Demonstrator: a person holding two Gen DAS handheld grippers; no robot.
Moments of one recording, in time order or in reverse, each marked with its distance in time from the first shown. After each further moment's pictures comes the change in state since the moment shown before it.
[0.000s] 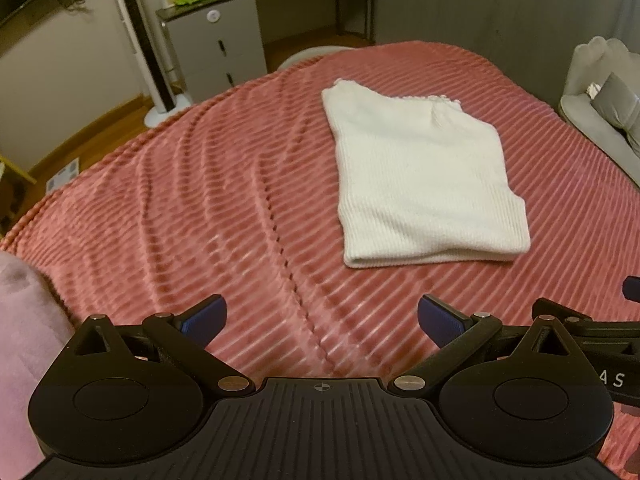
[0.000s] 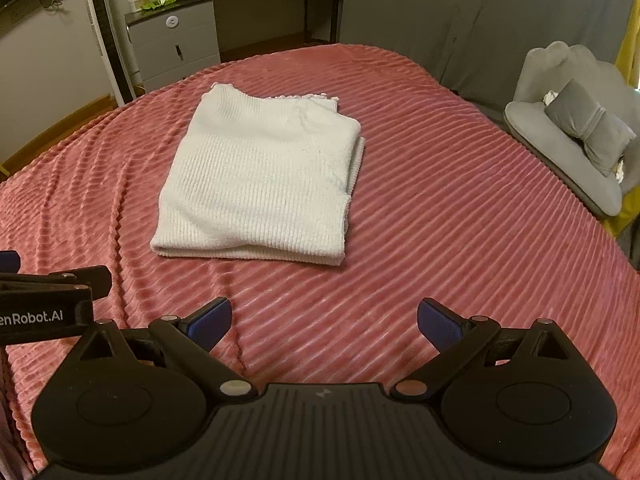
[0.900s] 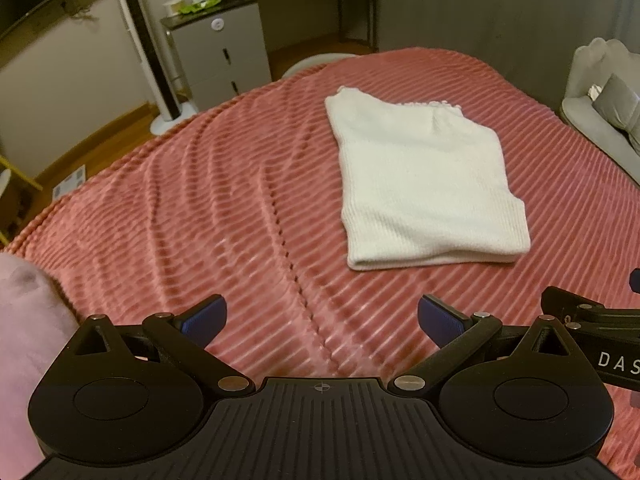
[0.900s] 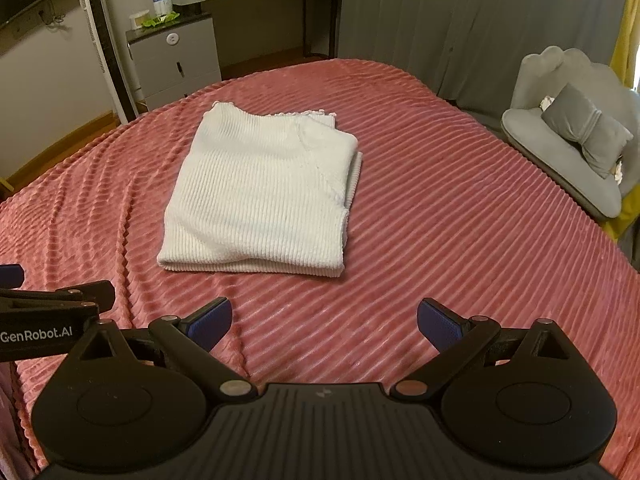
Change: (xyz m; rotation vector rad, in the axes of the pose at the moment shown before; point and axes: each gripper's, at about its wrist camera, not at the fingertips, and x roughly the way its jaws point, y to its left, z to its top) left arm -0.007 0.000 -0.003 0.002 -0.024 0.015; right arm -0.011 -0.005 0.000 0.026 -0.042 0.017
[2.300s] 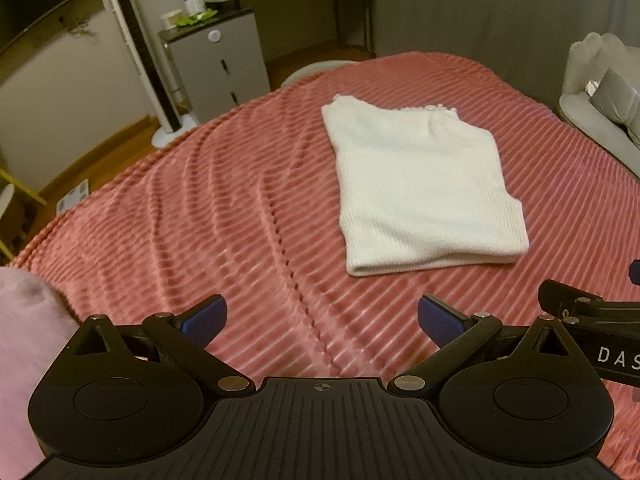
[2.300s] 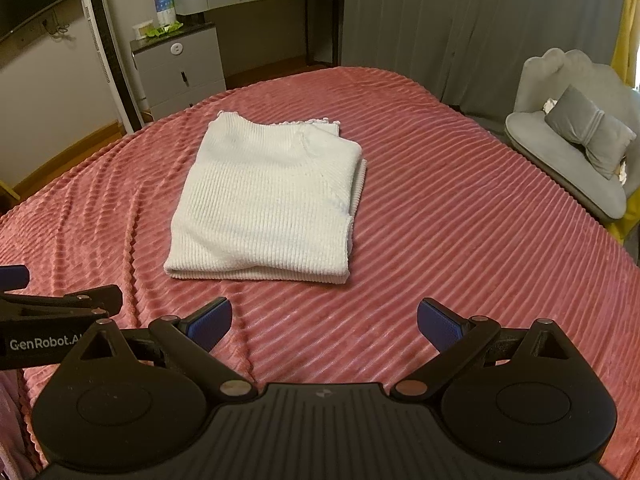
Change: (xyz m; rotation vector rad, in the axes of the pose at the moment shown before) left arm -0.004 -0.006 0.001 0.041 -0.026 0.017; right arm -0.004 -0.001 -0.001 0.015 -0.028 0.018
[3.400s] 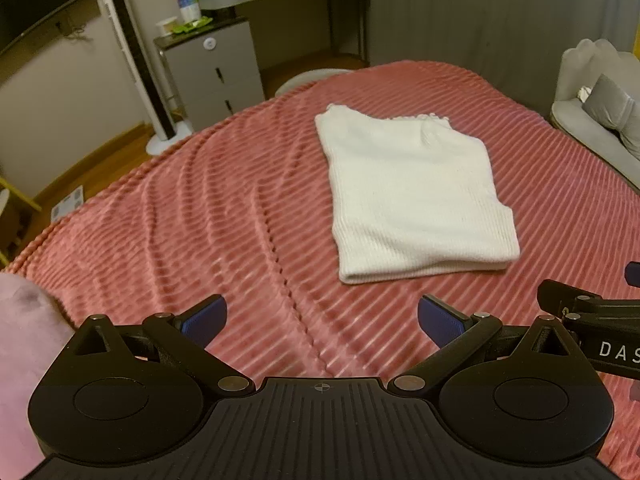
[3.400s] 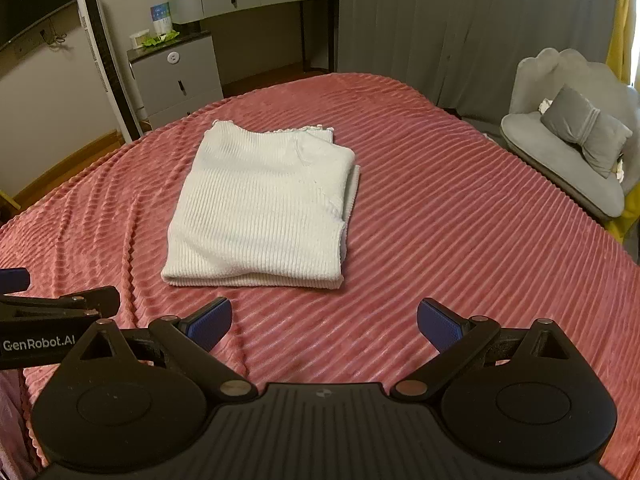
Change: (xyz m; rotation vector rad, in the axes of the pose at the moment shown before) left arm -0.004 -0.001 0.000 0.002 -0.025 -0.019; right arm -0.004 -0.005 -0.001 0.021 -0.019 0.001
